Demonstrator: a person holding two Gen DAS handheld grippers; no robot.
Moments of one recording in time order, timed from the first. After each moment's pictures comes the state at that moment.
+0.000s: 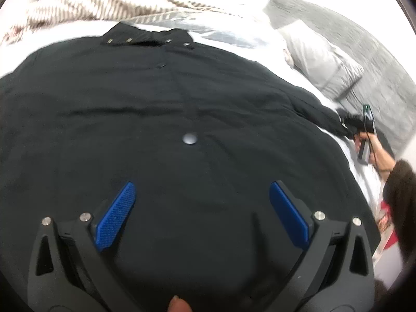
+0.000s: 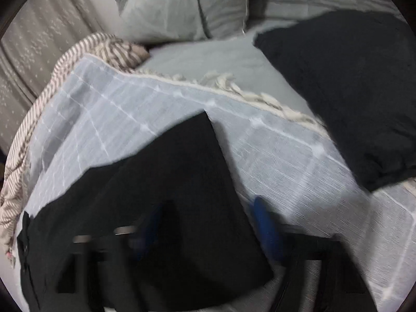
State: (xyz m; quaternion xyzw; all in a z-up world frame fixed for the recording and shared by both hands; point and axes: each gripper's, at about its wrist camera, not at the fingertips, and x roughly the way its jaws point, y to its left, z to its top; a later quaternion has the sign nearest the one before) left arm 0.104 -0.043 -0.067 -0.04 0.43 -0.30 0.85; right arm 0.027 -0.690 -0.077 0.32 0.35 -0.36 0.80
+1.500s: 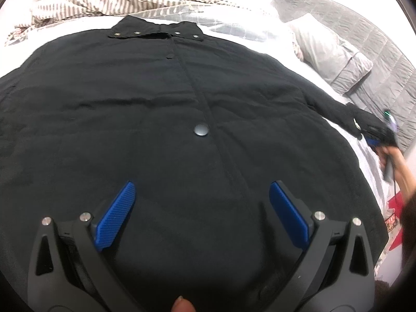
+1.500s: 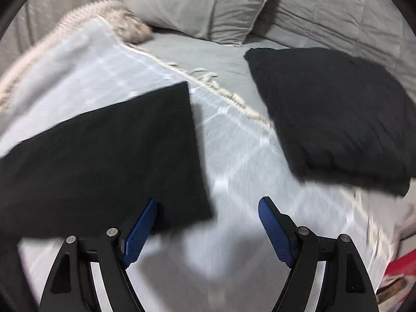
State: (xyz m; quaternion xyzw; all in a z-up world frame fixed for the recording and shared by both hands) left arm 0.098 -0.044 -0.066 -0.01 0.44 -0.26 0.86; right arm -0.027 -0.649 -0.046 0.19 0.43 -0.38 0.80
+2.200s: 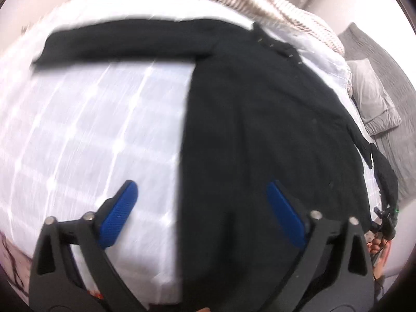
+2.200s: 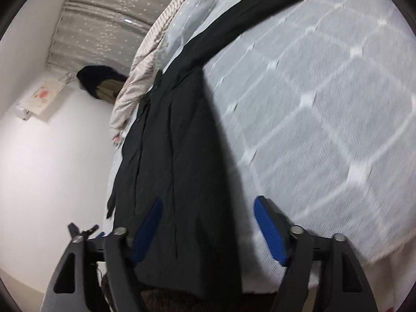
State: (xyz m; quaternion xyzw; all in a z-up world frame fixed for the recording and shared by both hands) left arm 0.023 0.240 -0.034 -0.12 0.52 -0.12 0.84; right arm -0.182 -0.440 -0.094 0.43 0.40 0.06 0.80
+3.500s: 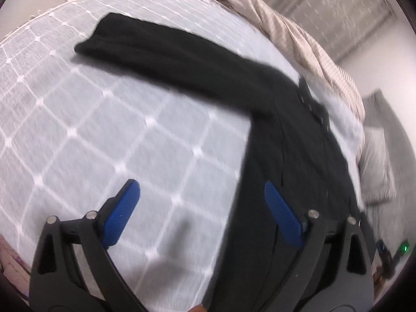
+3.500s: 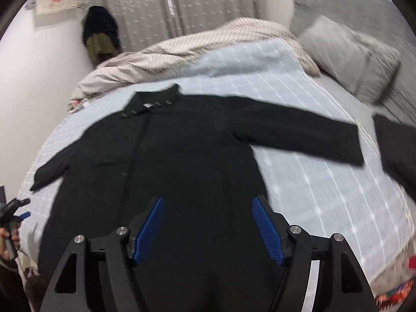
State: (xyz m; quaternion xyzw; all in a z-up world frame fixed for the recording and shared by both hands) left arm 0.097 0.324 -0.028 -0.25 0.48 -0.03 0.84; right arm -0.043 -0.300 0.064 0.09 0.40 -0.07 0.91
